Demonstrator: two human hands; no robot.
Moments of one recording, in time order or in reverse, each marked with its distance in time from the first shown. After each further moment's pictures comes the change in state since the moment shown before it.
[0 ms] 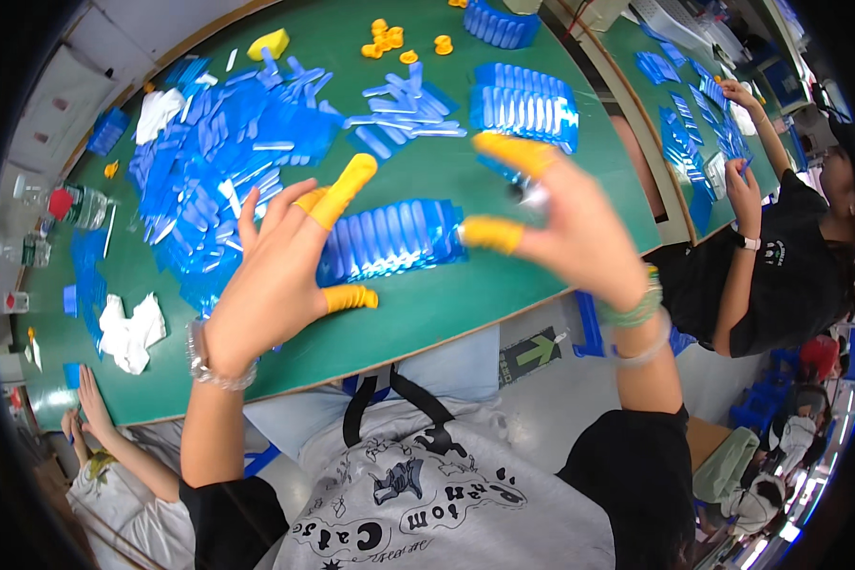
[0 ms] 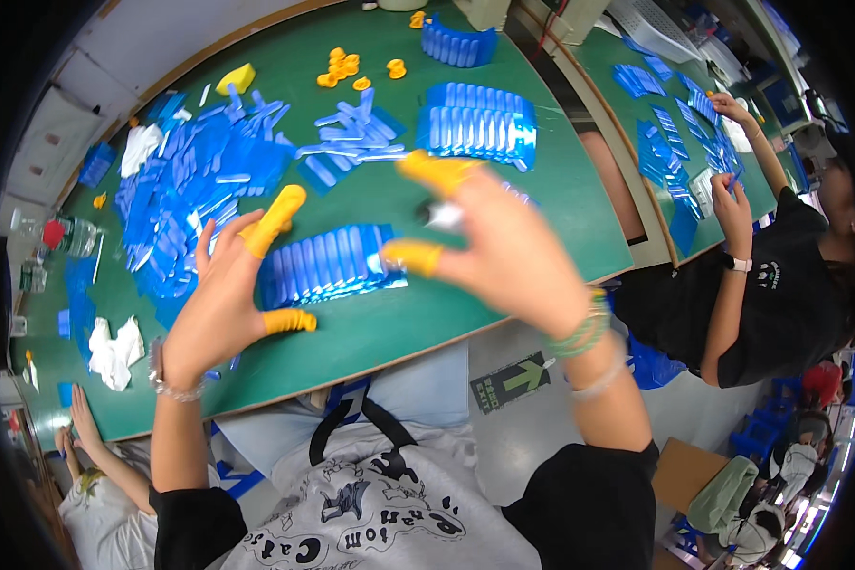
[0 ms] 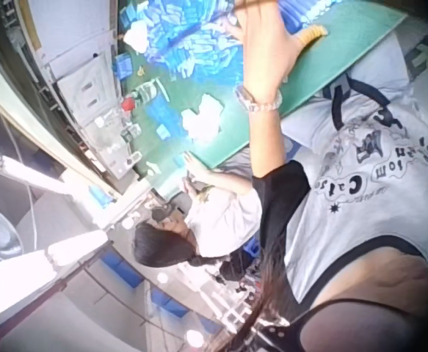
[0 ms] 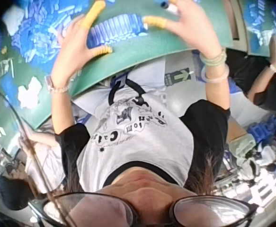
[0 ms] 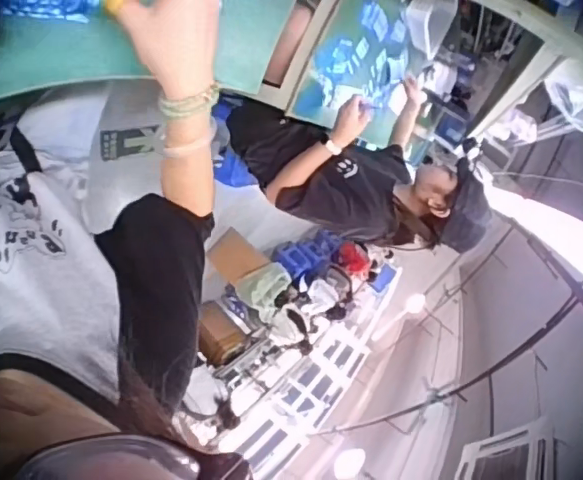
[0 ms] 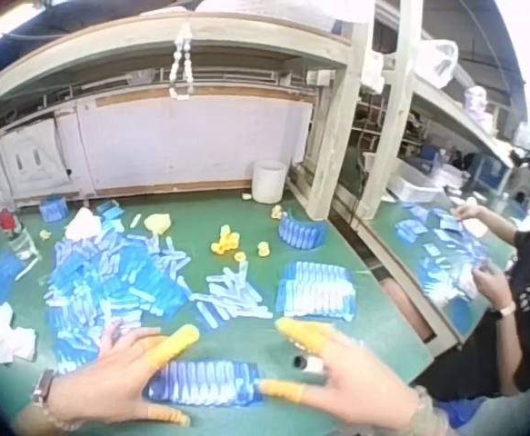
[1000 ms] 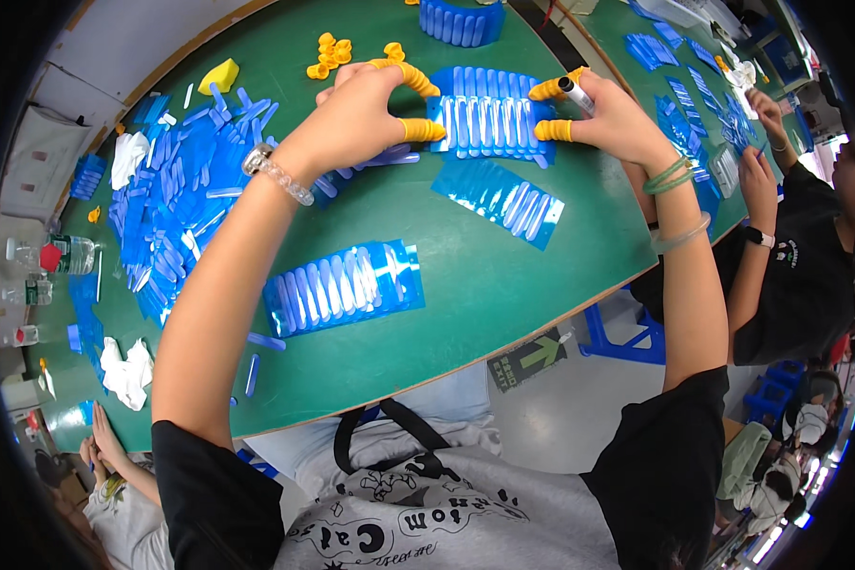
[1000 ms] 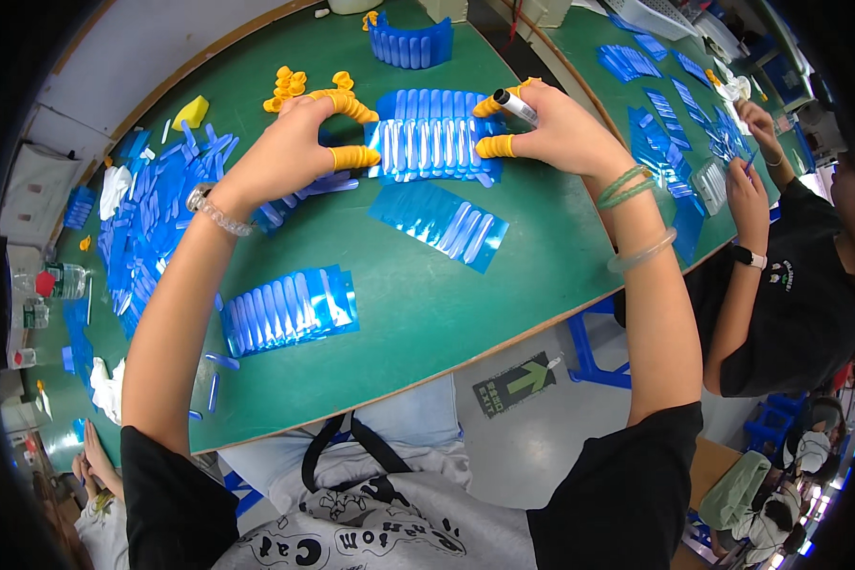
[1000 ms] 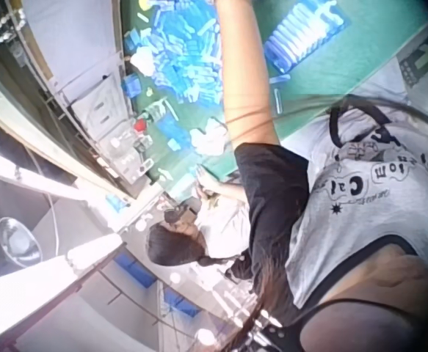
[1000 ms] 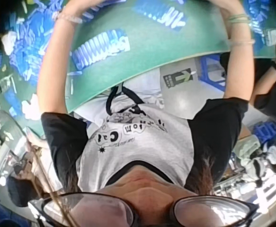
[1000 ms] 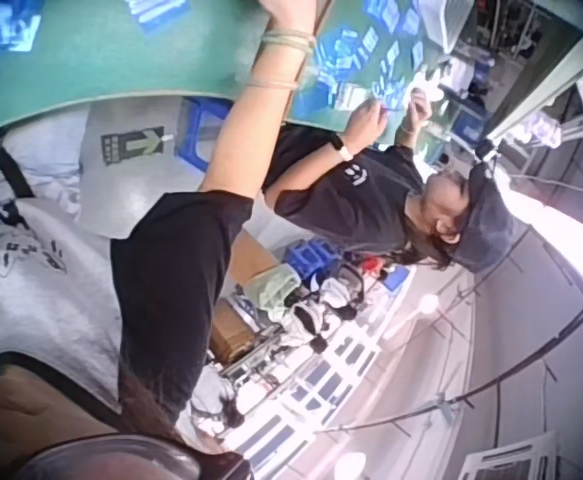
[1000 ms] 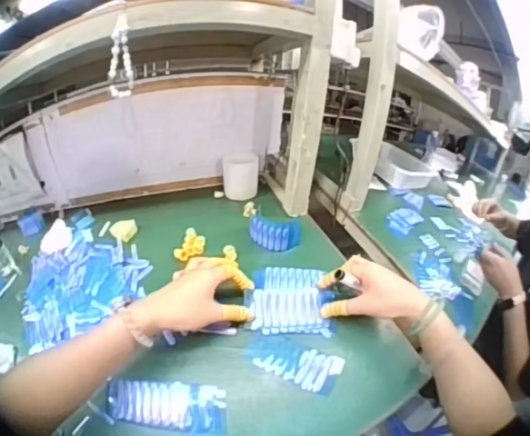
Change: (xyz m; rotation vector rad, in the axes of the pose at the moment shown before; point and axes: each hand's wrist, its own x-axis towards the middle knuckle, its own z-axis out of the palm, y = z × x) left_hand 0.206 0.009 0.032 -0.080 0.119 0.132; right_hand 0.054 0.150 -0.103 -0.137 -0.064 0.139
